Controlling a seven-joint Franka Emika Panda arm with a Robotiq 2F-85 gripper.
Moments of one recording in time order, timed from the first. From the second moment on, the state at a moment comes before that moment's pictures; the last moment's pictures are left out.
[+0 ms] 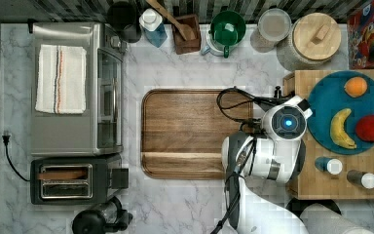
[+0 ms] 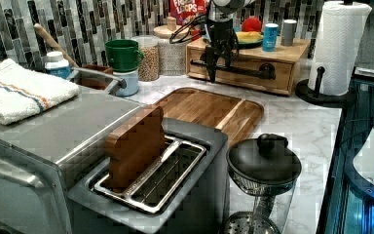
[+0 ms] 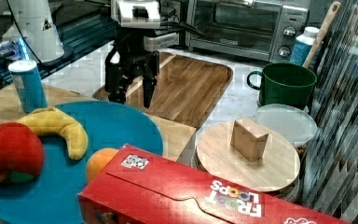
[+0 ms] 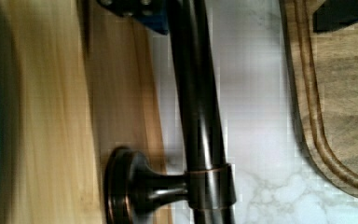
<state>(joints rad) -0.26 0.27 -0.11 -2.26 -0.22 1.01 -0.85</state>
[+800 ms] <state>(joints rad) -0.27 0.27 -0.11 -2.26 -0.17 1.01 -0.81</state>
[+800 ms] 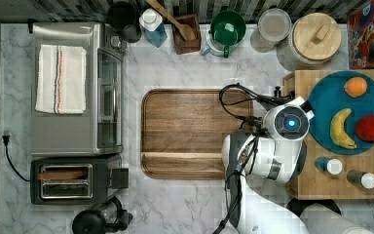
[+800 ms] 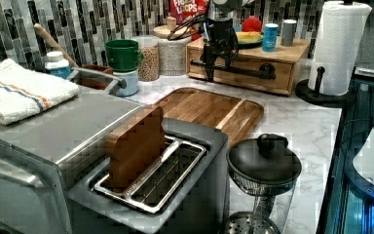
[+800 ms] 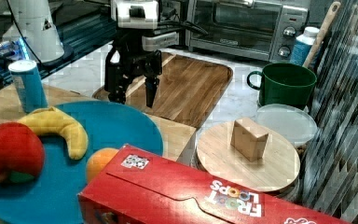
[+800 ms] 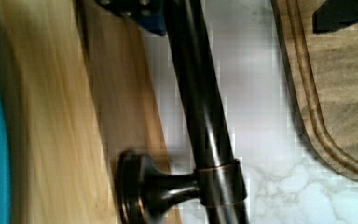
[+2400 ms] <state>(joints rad) -0.10 0.26 0.08 -2.25 -0.06 0.85 -0.56</state>
